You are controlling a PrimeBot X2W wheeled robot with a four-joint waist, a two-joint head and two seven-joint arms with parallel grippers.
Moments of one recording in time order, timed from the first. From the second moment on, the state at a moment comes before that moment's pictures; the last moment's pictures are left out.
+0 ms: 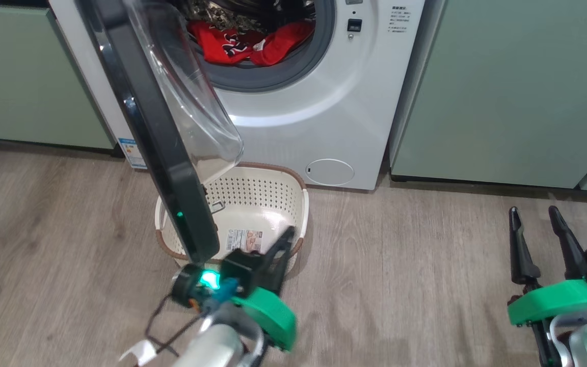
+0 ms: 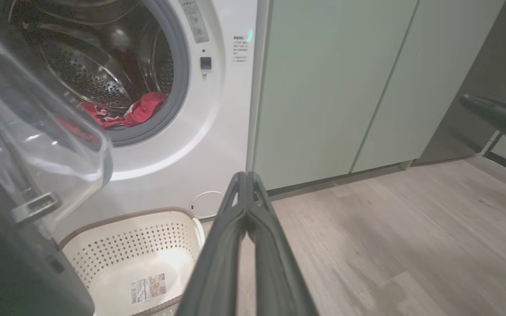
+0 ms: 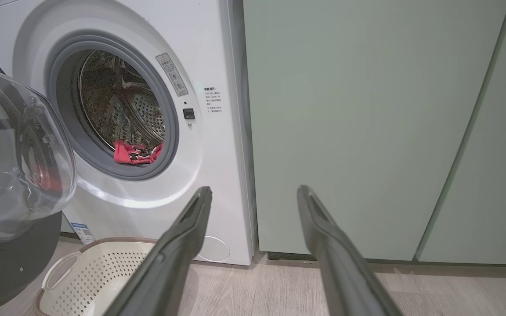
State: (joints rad) left arm -0.22 0.05 -0.58 0.27 -0.32 0.09 -0.15; right arm -0.11 -0.19 0.03 0.31 0.29 0.12 -0.25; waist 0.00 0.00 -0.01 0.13
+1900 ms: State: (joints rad) left arm -0.49 0.15 0.00 0.77 -0.40 0.03 -0.25; right arm -0.10 -0.17 0.04 0.31 0.29 0.12 -0.25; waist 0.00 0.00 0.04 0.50
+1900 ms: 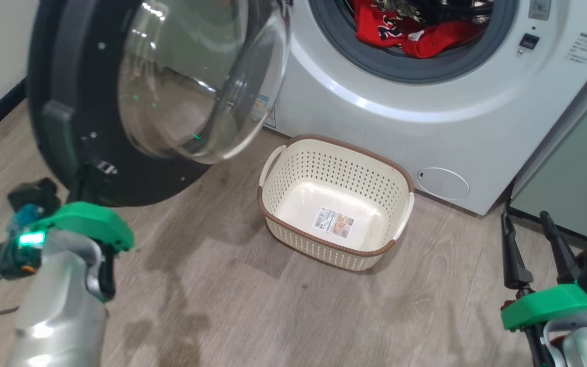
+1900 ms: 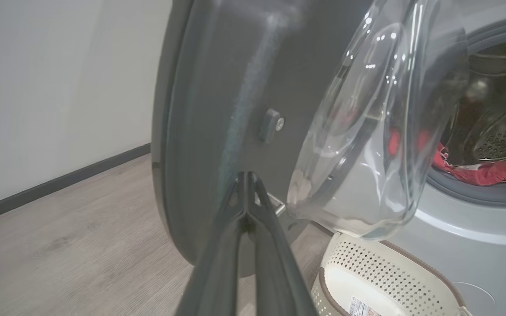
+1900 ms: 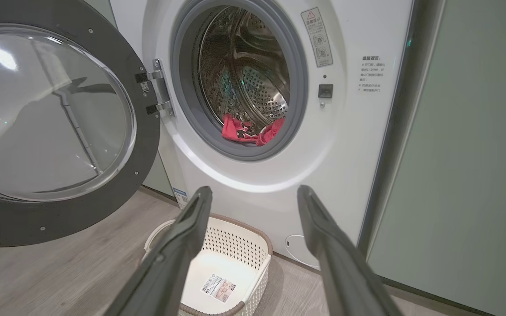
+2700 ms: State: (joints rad) left arm -0.49 0.18 0.21 0.79 -0.22 -0.02 -0.25; right arm -0.12 -0.17 0.06 0.32 0.30 0.12 -0.25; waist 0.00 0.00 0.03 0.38
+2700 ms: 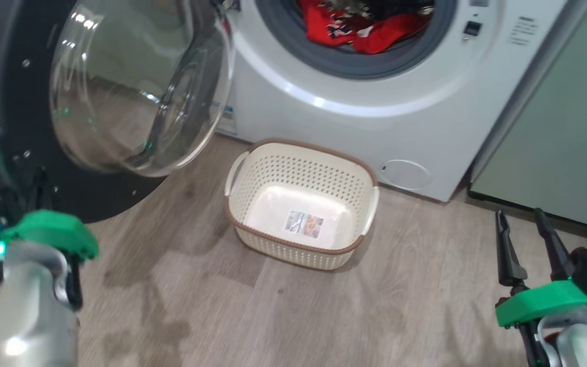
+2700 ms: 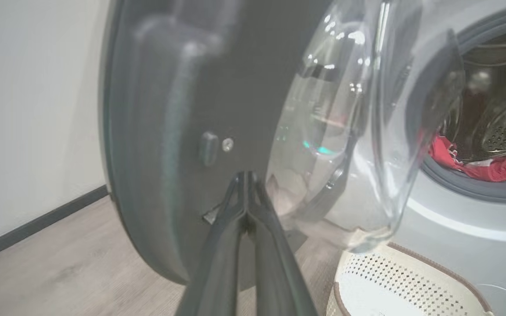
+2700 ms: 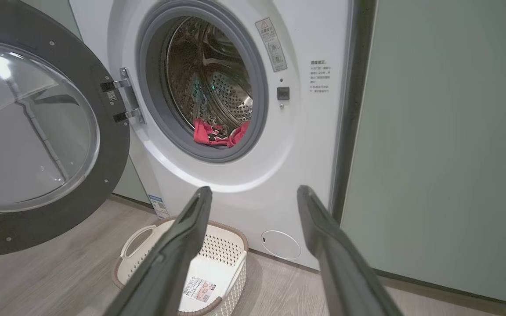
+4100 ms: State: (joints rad) left arm -0.21 0.04 0.16 0.53 -0.12 -0.11 -0.26; right arm -0.07 -0.13 0.05 0.29 0.28 0.12 -0.25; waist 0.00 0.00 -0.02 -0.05
